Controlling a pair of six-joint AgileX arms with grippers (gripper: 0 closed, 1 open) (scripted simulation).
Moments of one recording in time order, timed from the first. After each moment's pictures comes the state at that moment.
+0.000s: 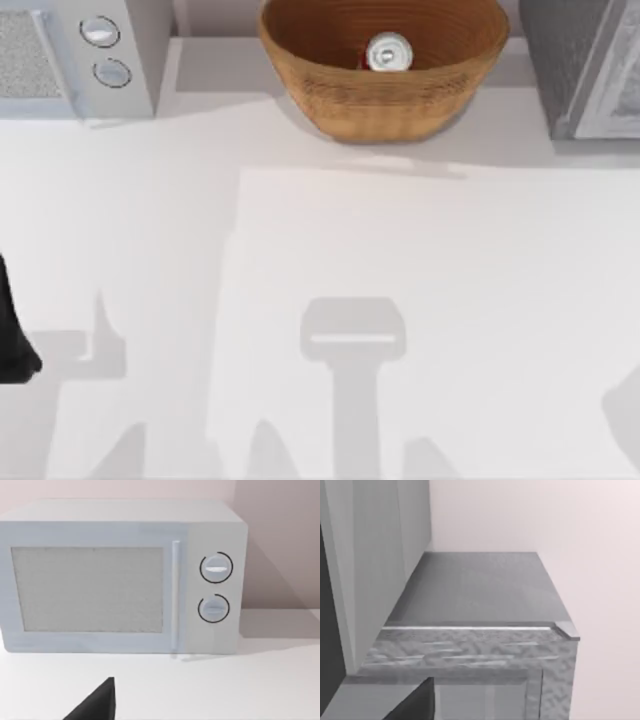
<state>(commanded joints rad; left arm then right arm) 0.00 0.00 0.00 0.00 0.00 0.00 -1.01 1.34 1.74 -0.38 -1.00 0.03</state>
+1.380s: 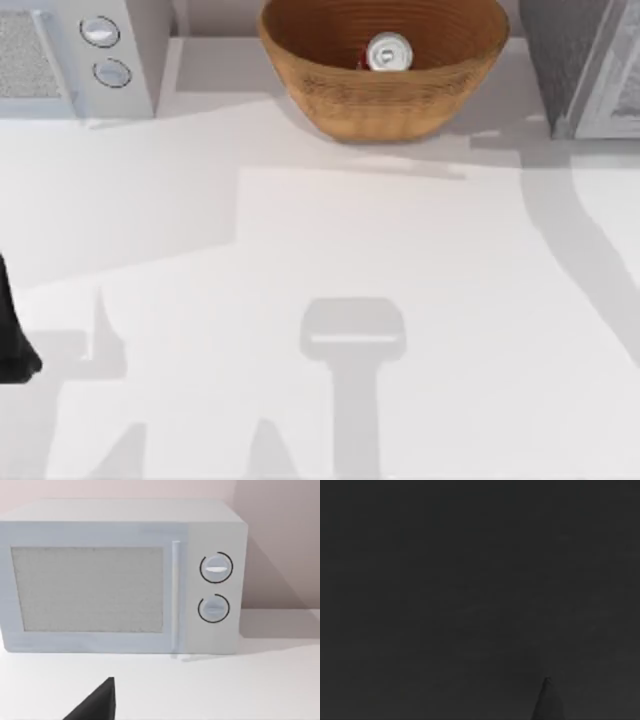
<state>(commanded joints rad) 0.00 0.00 0.00 0.00 0.00 0.00 0.42 1.29 1.72 -0.44 0.43 0.02</state>
